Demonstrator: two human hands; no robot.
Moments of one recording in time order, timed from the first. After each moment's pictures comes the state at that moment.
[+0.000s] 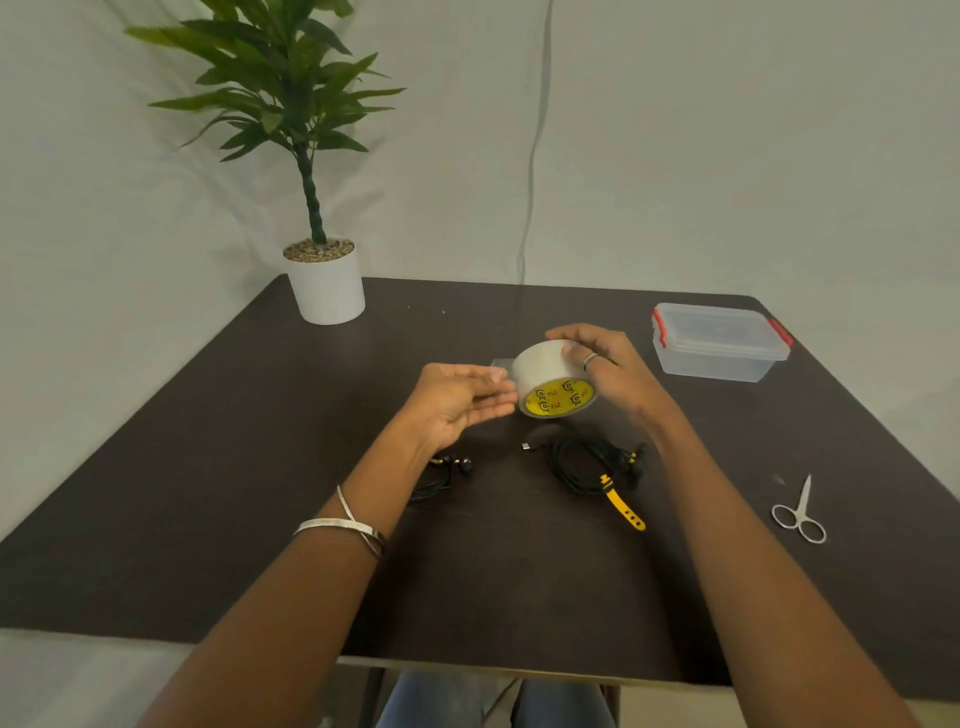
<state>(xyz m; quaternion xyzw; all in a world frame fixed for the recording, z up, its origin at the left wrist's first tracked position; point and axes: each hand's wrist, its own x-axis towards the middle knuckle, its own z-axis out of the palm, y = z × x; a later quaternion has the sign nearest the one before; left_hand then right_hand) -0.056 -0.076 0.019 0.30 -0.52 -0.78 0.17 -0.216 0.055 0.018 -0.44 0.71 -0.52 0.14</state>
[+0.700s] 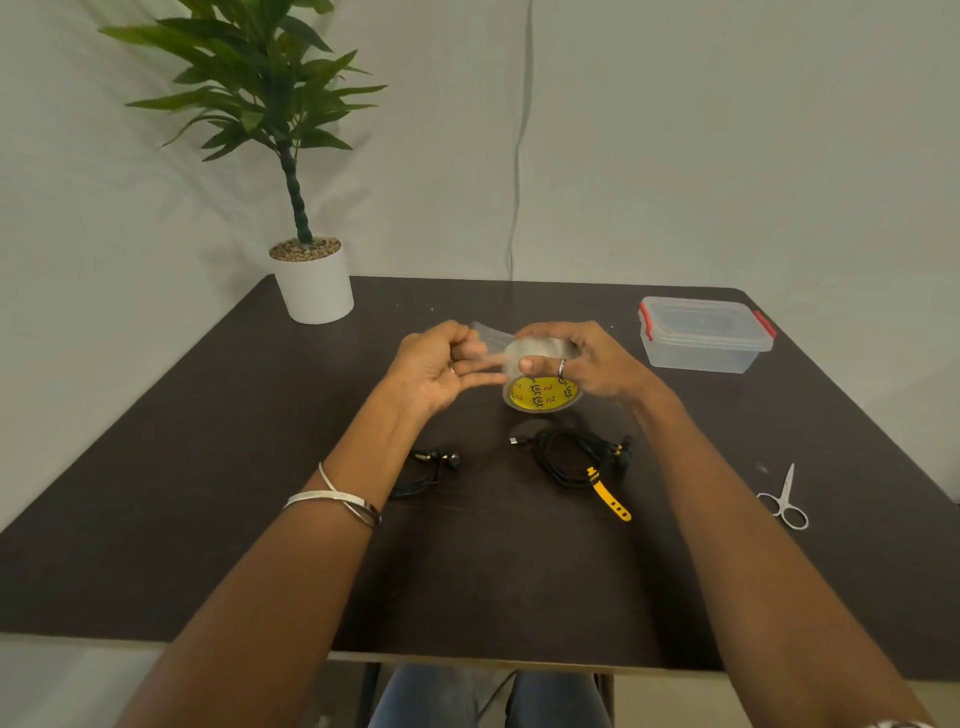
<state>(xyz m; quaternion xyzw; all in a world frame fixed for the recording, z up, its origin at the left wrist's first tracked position) -0.065 -0.080 0.048 0.30 -0.47 -0.80 0.21 -0.217 0.056 0.030 -0.52 0.69 -0.46 0.19</state>
